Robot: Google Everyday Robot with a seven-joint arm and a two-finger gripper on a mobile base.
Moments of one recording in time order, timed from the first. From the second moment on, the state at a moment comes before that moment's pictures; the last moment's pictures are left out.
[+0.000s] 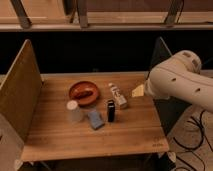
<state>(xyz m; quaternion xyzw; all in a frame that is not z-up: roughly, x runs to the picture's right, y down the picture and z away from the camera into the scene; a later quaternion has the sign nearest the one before) 0.197 0.030 0.622 -0.08 0.12 0.71 0.69</state>
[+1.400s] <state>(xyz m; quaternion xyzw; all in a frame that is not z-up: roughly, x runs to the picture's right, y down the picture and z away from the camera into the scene) 0.173 0.010 0.633 -0.08 0.09 0.67 0.73</state>
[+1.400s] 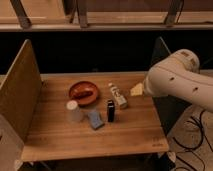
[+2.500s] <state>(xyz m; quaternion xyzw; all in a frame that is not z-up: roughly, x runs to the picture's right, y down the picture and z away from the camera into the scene) 0.003 0.033 0.675 -0.15 0.02 0.43 0.89</state>
